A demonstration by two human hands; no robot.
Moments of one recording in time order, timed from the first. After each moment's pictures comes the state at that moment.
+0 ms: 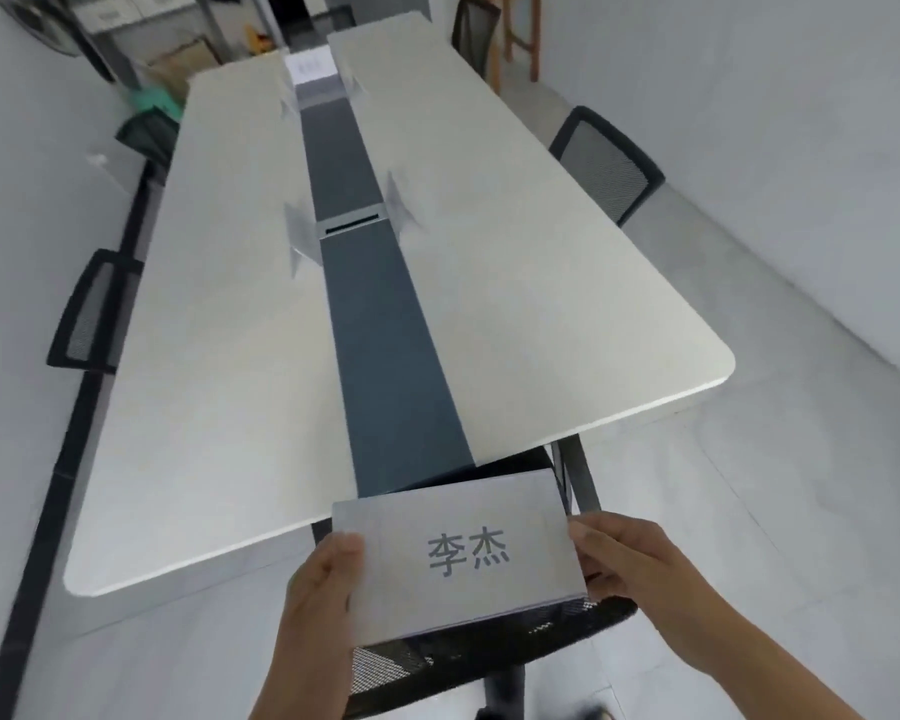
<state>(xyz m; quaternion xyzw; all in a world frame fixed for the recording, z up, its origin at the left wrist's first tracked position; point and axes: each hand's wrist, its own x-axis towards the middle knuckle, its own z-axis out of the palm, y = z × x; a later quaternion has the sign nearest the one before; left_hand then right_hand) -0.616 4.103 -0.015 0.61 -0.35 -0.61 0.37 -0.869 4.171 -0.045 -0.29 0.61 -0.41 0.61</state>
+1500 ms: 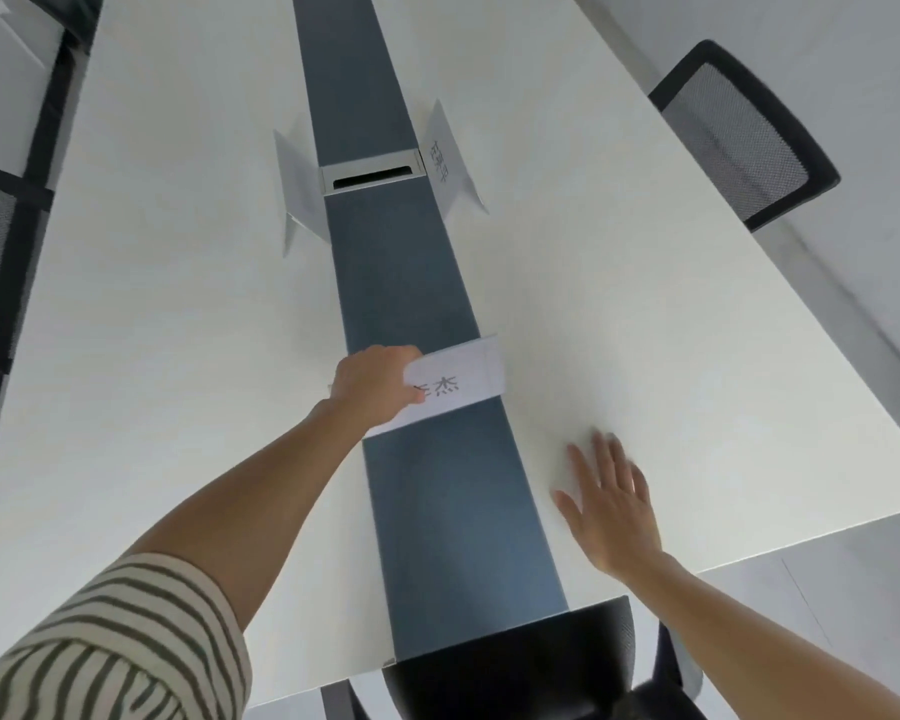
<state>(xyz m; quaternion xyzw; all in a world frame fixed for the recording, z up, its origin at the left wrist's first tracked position) -0.637 3.638 -0.164 0.53 -0.82 -0.19 -0.08 -0.863 3.861 -0.271 -0.58 0.80 0.05 0.17</state>
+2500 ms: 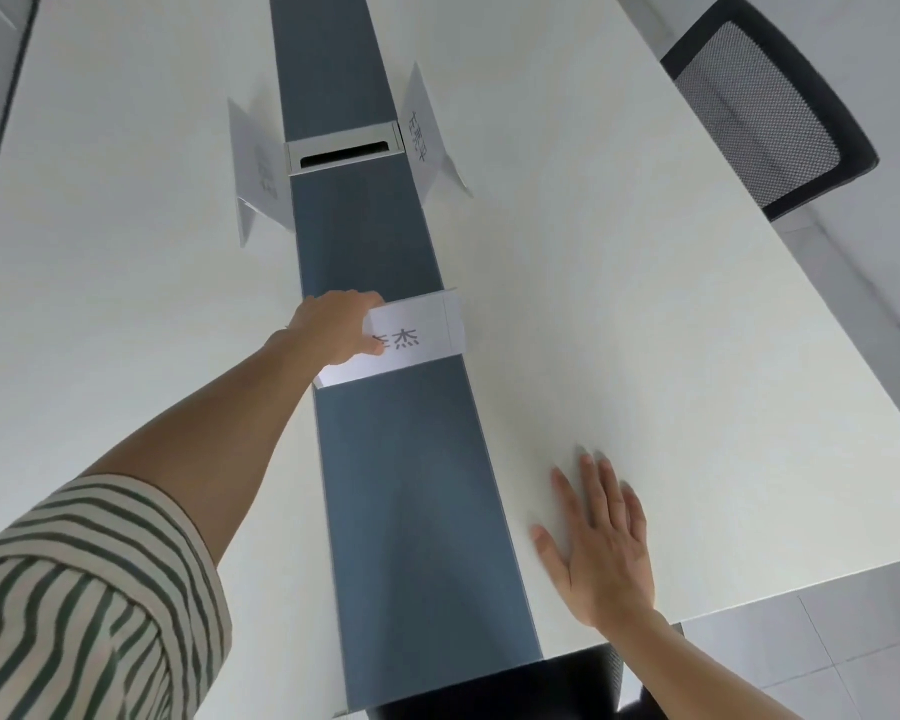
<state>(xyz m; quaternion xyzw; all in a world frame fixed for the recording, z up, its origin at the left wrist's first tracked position) -0.662 3.543 -0.193 0.53 -0.83 -0.15 -0.15 -0.872 3.866 -0.294 -0.59 0.80 0.04 0.13</state>
